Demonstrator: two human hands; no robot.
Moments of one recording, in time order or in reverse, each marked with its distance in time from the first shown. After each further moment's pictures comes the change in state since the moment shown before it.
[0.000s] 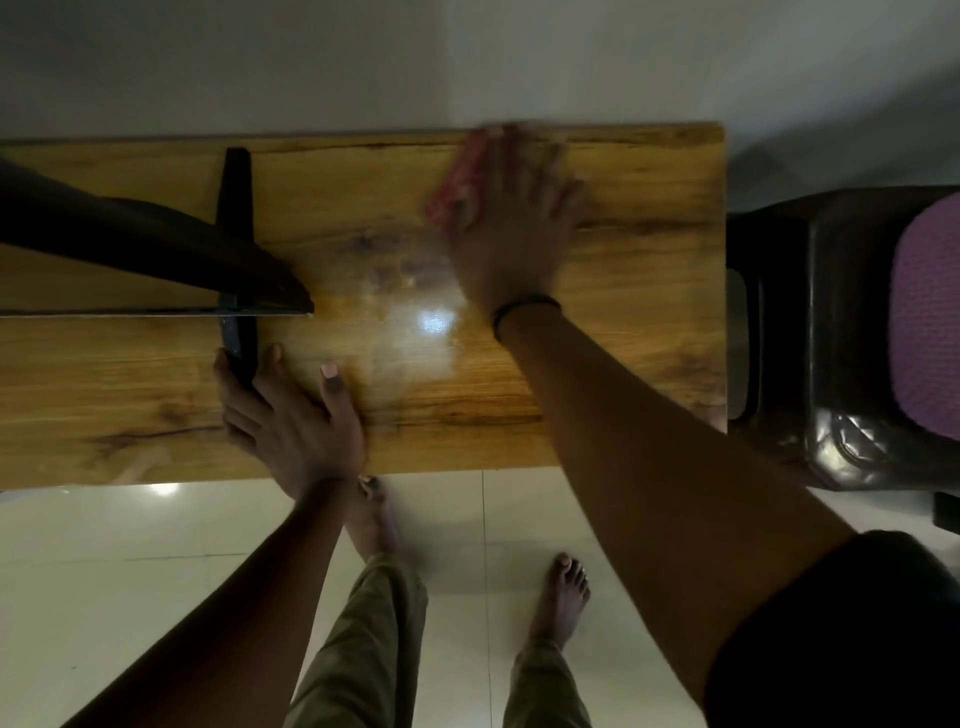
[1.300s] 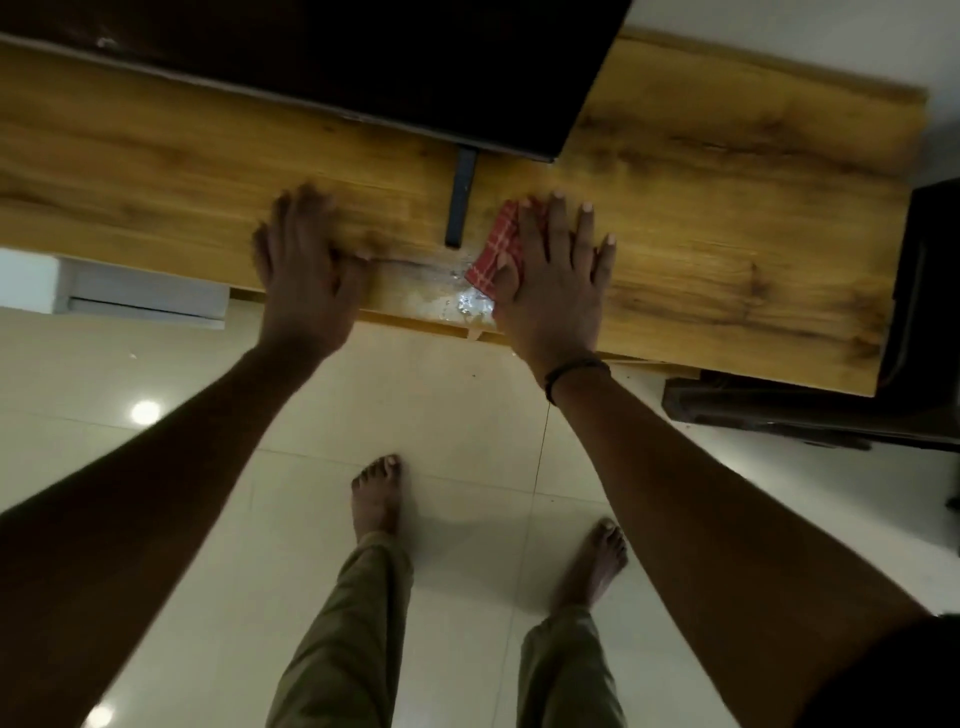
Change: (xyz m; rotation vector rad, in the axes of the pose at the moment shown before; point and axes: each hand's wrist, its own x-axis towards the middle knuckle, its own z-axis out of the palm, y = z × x) left_hand 0.081 -0.176 -0.088 -0.179 -0.268 0.361; right_hand -0.203 -0.099 0.069 -0.036 -0.004 -0.282
